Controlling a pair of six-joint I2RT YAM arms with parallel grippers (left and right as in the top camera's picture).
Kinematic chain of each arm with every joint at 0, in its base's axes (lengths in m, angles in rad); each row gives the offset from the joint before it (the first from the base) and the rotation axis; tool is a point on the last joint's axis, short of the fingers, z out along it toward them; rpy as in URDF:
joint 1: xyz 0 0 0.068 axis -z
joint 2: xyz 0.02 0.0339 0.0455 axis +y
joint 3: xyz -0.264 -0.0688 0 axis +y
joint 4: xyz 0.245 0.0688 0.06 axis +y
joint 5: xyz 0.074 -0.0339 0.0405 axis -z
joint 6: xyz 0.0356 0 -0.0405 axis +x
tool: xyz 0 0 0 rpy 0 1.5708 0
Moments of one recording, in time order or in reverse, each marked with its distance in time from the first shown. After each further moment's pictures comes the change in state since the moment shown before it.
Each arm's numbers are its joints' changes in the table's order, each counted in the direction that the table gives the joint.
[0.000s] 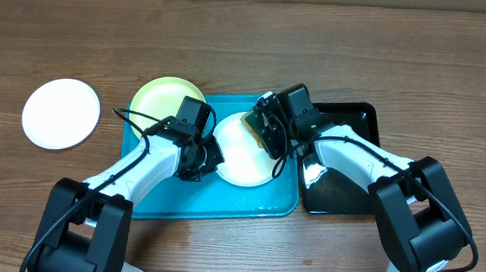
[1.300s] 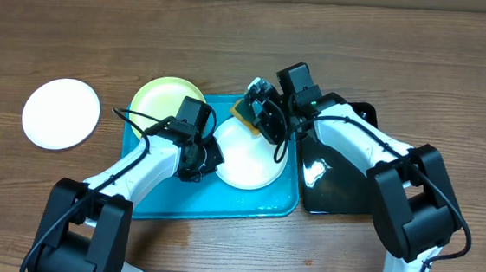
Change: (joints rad) left arm 0.000 0.000 0.000 0.004 0.001 0.004; right arm 0.044 0.086 -0.200 0.130 -0.162 -0.239
